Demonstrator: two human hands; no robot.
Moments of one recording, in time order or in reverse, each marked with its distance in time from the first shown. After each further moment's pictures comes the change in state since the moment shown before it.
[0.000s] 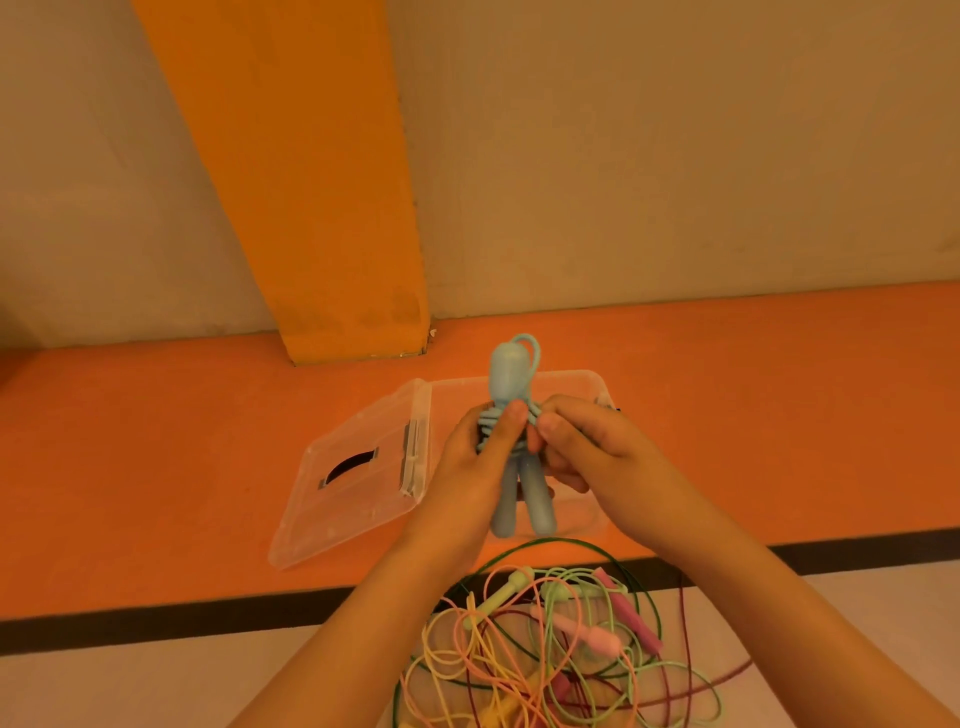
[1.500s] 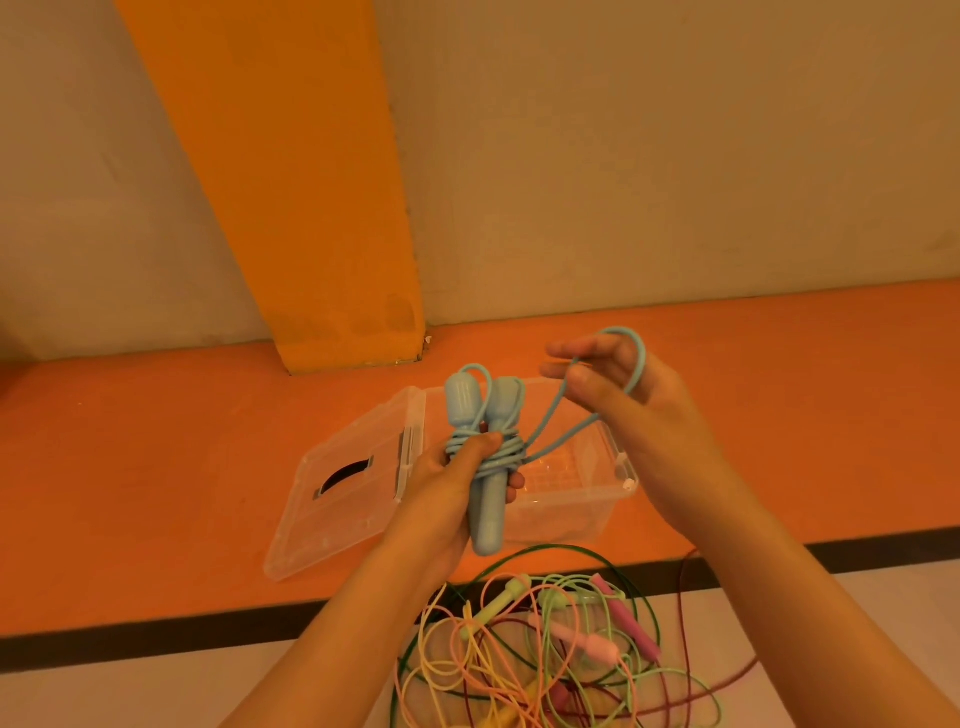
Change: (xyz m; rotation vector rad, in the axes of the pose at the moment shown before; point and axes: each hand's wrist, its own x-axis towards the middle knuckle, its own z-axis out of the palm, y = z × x) left_hand 0.008 -0.006 -0.009 -0.213 0.093 -0.152; right_hand 0.008 -0.016 -0.026 0.129 0.330 -0.060
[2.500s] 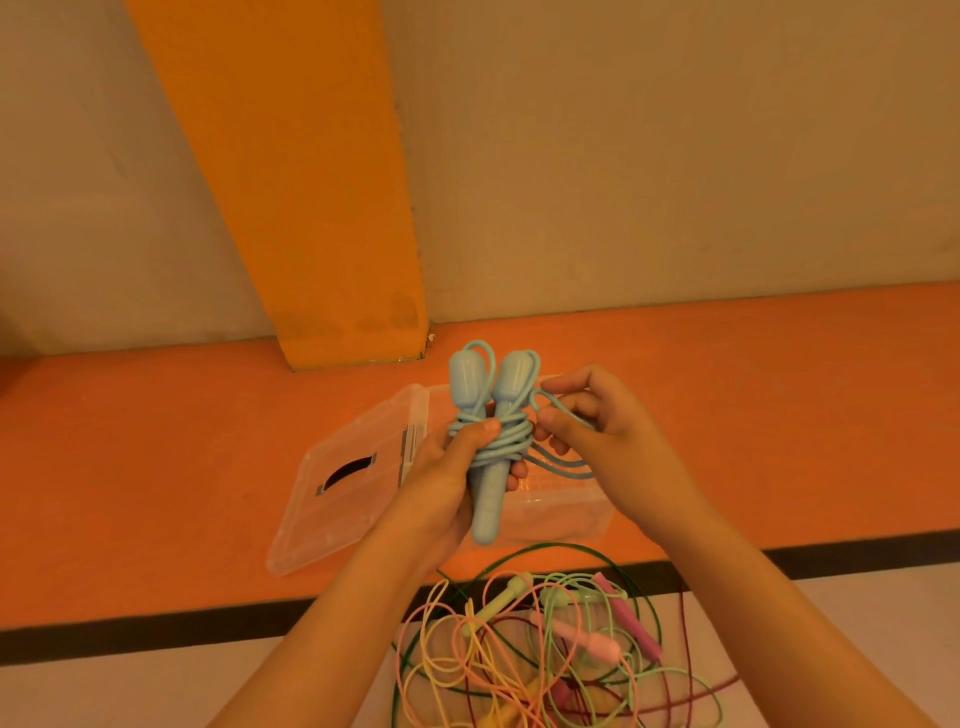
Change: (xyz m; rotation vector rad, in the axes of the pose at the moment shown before) left_hand 0.002 0.009 0.000 -0.012 -0.141 0.072; right_hand -0.001 0.029 0.009 -0.164 -0.070 0.074
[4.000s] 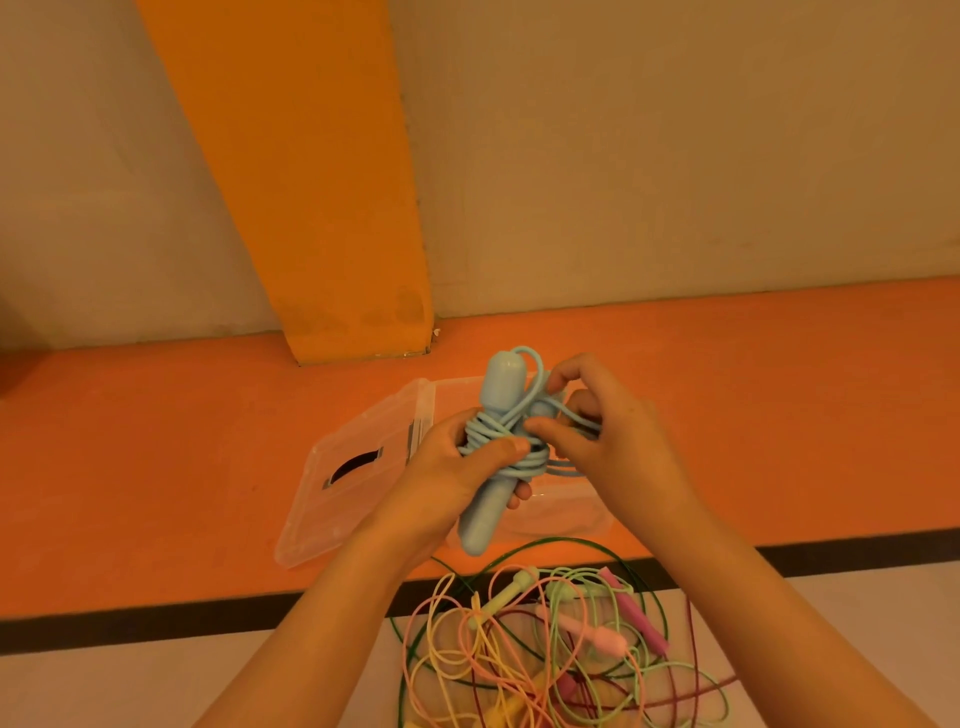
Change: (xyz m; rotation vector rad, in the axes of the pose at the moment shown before) left_hand -0.010 0.011 -0.011 0.317 -0.141 0.023; right_hand -0.004 0.003 0.005 -0.538 0.060 -0.311
